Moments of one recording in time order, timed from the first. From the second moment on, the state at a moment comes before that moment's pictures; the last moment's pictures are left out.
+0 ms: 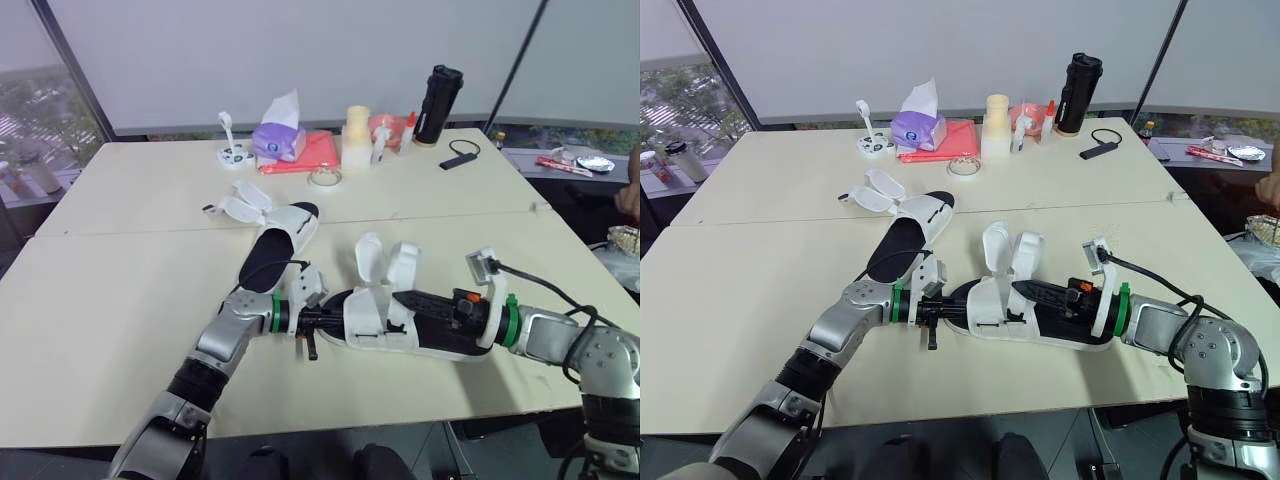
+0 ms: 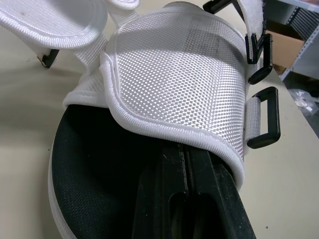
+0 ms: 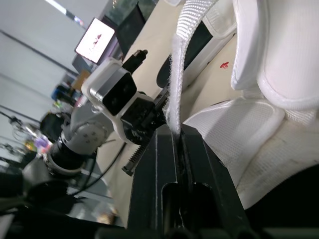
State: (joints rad) left arm -0.53 0.27 -0.30 0.24 -0.23 0.29 -1.10; right arm -0.29 -0.64 -0.31 -0.11 1.22 1.22 0.64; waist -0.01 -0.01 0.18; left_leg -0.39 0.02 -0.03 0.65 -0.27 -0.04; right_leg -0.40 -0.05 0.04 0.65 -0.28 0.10
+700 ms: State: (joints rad) left arm -0.52 0.27 -0.30 0.25 -0.23 0.28 -1.10; right arm -0.32 -0.61 -0.33 -0.12 1.27 1.23 0.58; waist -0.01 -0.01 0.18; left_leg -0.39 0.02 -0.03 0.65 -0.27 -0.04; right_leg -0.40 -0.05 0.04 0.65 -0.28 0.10
